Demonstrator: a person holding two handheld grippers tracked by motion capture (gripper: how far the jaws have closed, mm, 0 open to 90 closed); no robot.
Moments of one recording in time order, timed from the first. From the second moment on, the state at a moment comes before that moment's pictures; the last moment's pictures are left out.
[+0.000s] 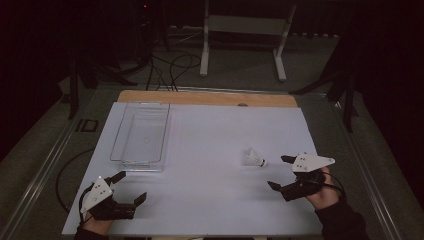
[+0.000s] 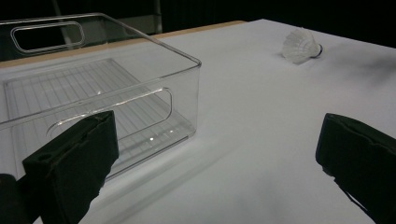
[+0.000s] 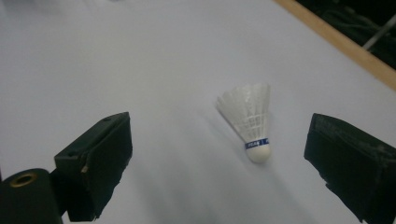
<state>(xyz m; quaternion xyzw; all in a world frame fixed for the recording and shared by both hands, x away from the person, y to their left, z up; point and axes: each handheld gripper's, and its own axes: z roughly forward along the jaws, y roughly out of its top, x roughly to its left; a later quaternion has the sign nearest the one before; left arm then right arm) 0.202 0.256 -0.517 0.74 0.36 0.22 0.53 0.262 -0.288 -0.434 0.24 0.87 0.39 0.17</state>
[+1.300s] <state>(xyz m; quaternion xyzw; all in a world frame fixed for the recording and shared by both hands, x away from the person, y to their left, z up) 0.202 0.255 -0.517 0.74 0.36 0.22 0.52 0.319 -0.289 -0.433 0.24 0.92 0.30 0.12</state>
